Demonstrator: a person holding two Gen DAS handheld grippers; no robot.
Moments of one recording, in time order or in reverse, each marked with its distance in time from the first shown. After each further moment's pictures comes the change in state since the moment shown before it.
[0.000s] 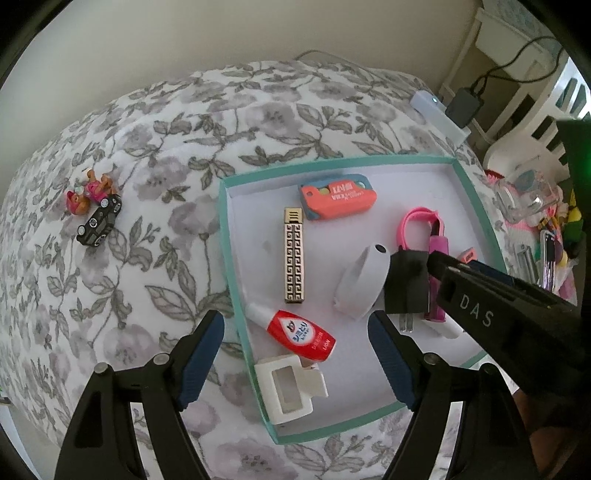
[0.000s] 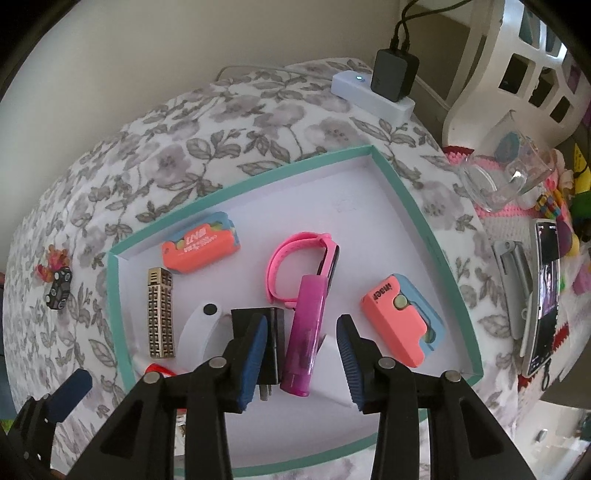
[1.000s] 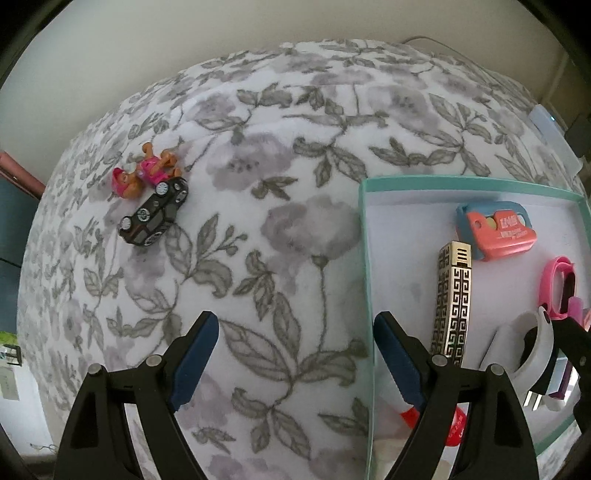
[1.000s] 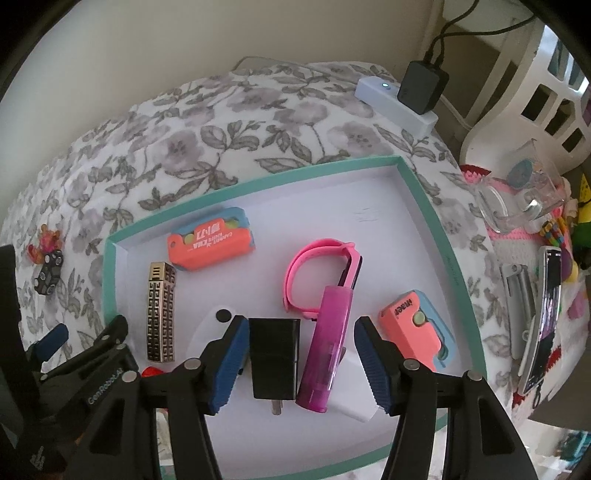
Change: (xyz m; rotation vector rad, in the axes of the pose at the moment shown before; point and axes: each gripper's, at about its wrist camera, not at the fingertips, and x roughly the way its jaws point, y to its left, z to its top) left arm 0.069 0.061 0.024 -0.132 0.029 0.269; right arm 0.014 0.022 0.004 -0.095 0.002 -0.044
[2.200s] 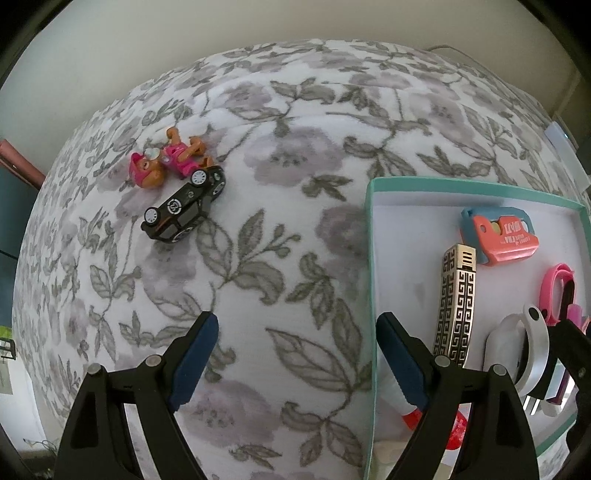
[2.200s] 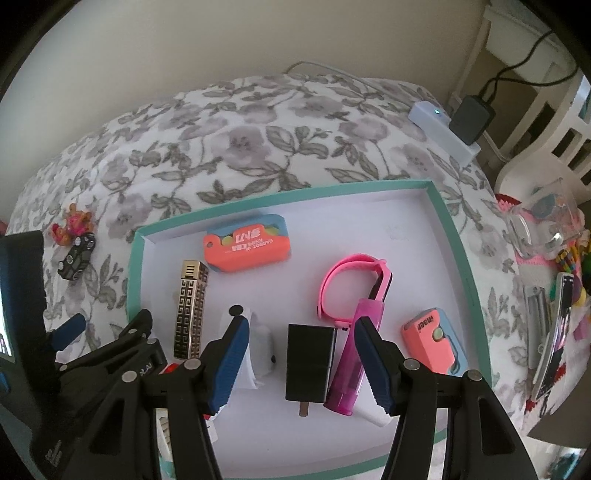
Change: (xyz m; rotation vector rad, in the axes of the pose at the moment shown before) left arm 0.008 0.039 0.006 -0.036 0.003 -0.009; right arm -0.012 0.060 -0.003 -0.084 -0.030 0.032
